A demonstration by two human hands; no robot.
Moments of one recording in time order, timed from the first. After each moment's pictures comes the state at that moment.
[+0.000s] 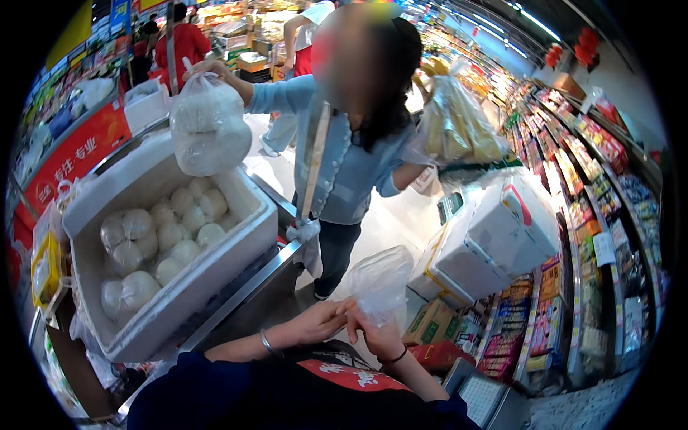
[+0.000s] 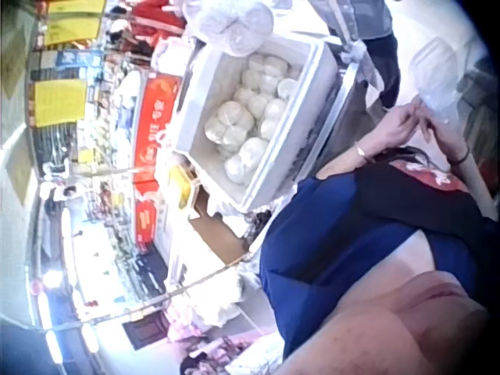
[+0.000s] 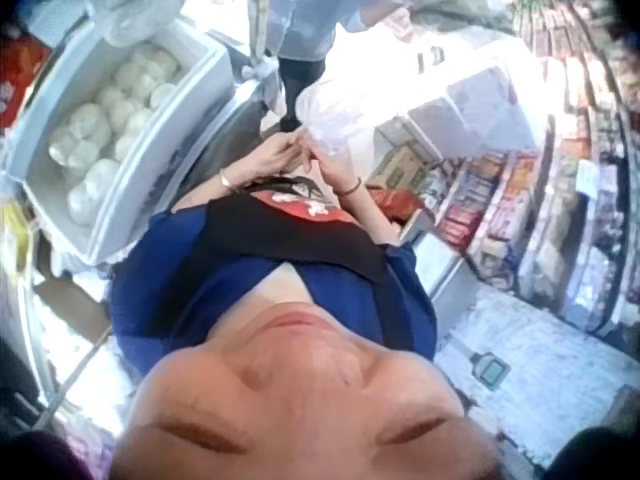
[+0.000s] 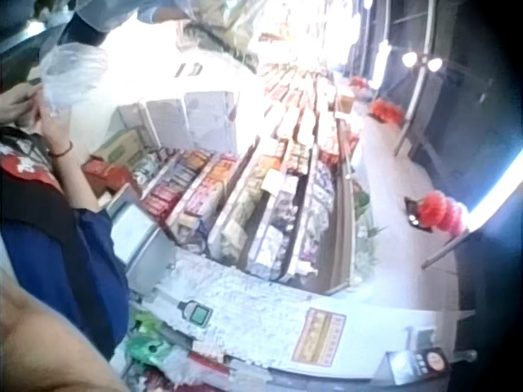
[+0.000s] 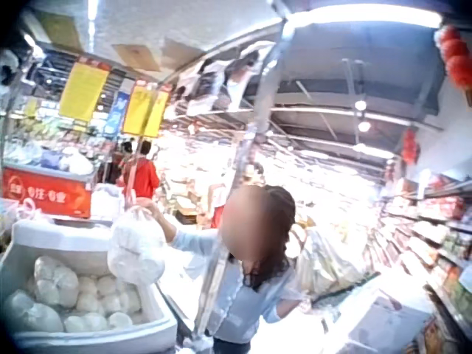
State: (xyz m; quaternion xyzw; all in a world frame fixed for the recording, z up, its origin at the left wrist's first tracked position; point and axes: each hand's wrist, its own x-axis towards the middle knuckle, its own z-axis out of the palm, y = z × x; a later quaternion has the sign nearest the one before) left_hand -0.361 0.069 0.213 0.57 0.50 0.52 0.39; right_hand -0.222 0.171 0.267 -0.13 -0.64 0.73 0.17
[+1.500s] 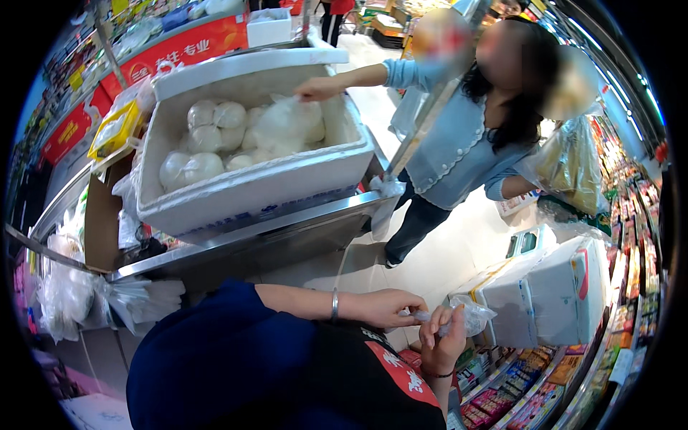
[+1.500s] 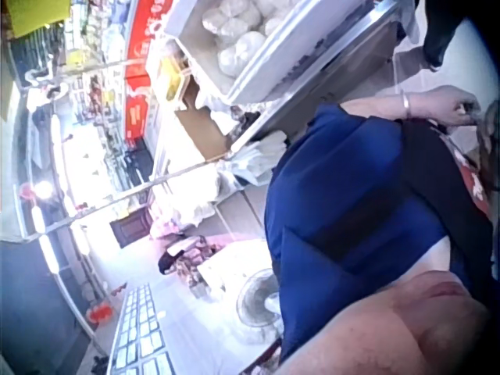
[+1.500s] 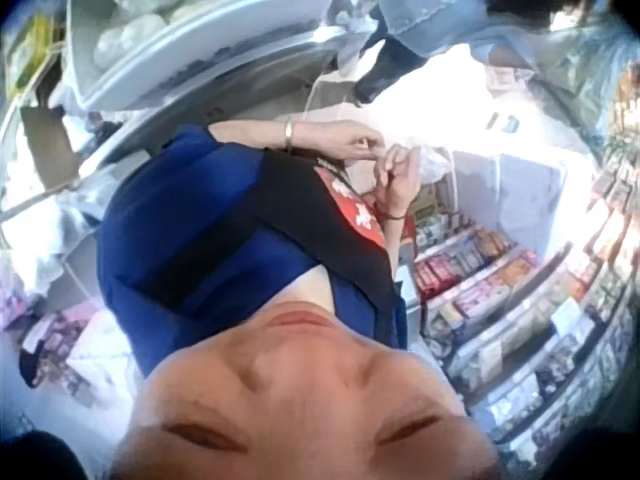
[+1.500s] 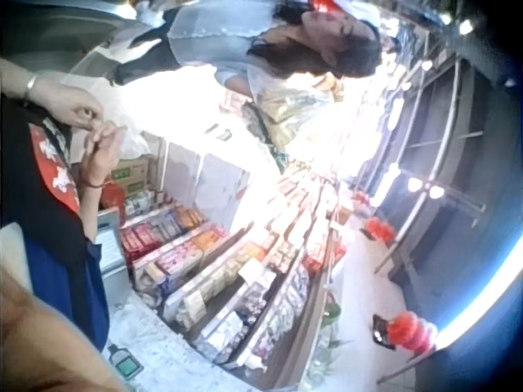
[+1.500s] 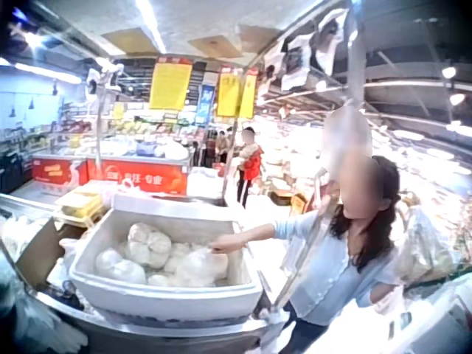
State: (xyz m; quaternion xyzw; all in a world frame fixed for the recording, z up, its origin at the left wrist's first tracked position) left_hand -0.280 0.105 0.202 0.54 0.55 0.54 0.35; right_hand -0.148 0.217 0.260 -0.21 -0.42 0.87 0.16
